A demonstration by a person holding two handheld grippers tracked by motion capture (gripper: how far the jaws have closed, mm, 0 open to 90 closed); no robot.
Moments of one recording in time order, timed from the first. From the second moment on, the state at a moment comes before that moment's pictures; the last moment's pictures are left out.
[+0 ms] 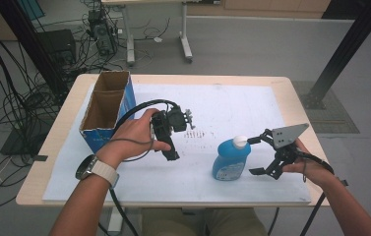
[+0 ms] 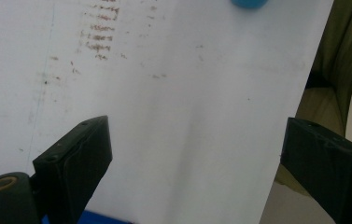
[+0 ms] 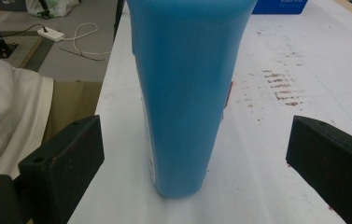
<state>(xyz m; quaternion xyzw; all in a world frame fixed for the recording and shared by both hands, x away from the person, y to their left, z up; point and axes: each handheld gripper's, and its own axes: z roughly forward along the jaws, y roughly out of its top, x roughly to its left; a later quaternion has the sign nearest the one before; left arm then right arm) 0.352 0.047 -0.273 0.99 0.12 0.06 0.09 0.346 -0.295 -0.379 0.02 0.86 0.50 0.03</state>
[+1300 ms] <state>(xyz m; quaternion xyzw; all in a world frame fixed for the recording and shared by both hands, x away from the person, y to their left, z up) 0.352 0.048 -0.275 0.99 0.12 0.06 0.09 0.346 -0.294 -0.380 0.03 0.86 0.50 0.04</state>
